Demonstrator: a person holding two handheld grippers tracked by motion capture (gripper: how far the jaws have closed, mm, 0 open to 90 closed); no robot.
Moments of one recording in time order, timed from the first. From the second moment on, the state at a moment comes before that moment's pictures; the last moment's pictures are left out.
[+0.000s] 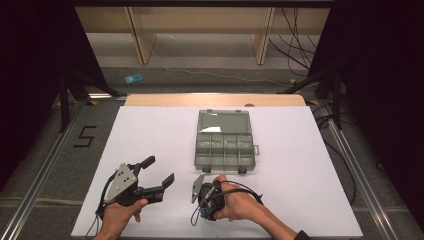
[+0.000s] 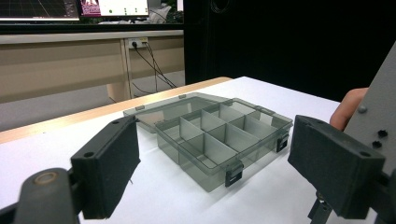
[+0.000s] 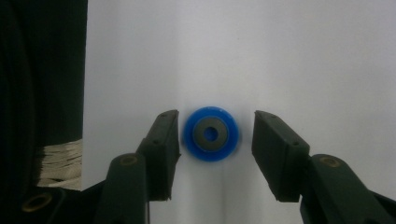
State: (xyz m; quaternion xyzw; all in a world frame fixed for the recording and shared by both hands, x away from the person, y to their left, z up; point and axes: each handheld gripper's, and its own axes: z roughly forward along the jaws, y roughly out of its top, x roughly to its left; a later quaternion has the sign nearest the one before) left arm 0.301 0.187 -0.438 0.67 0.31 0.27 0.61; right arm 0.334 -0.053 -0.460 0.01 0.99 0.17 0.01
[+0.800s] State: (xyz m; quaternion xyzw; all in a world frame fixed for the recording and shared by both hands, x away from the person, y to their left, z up) left arm 0.300 0.187 -0.438 0.67 0.31 0.26 0.62; right arm 0.338 -0.053 -0.456 0.02 0.99 0.17 0.00
